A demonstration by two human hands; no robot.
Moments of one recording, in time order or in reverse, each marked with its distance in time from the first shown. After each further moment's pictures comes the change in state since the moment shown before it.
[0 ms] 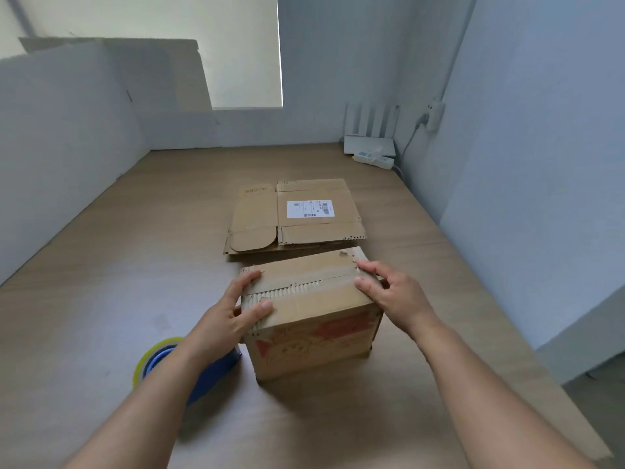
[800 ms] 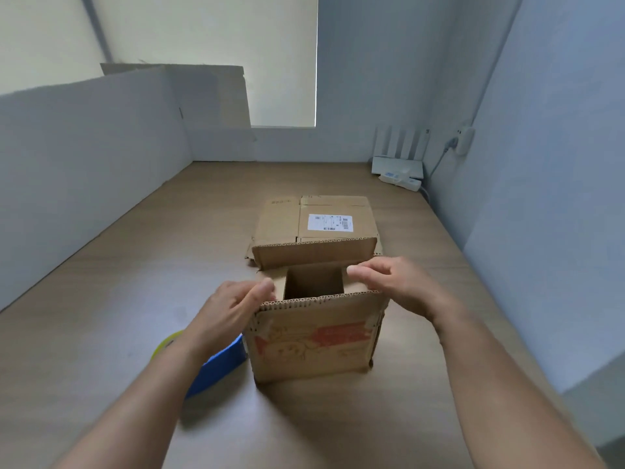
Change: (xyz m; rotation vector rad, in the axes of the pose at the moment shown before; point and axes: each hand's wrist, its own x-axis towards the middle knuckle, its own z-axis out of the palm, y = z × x) left_hand -0.037 0.048 0.006 0.239 0.205 0.163; right_hand 0.010 -0.061 -0.036 -0.099 -0.314 -0.001
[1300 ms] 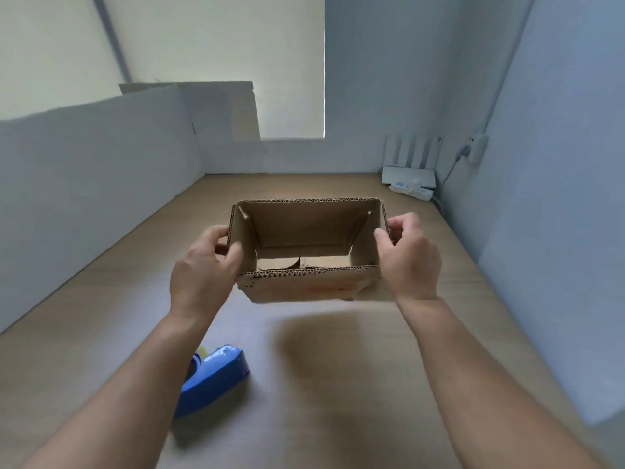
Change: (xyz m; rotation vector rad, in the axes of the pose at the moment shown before) left_hand 0.047 0.032 -0.016 0.229 0.651 -0.011; right_hand 0.041 -0.019 0.000 -0.059 0.945 -0.174
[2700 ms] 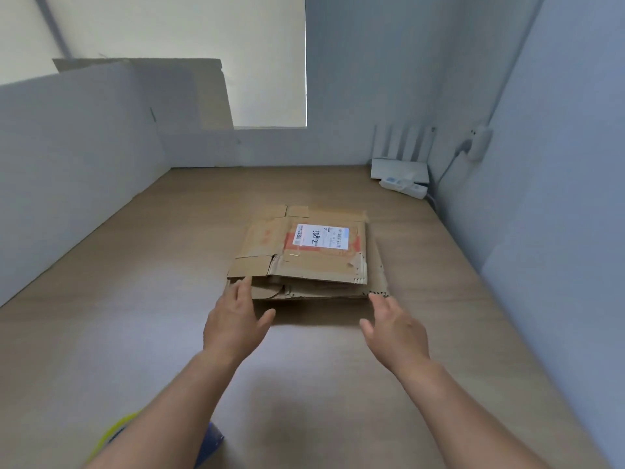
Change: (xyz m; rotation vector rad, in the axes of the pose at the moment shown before) left_hand 0.048 -0.069 0.145 0.438 -0.484 -0.027; right_hand -0.001 0.103 0.090 -0.556 -0.667 -0.007
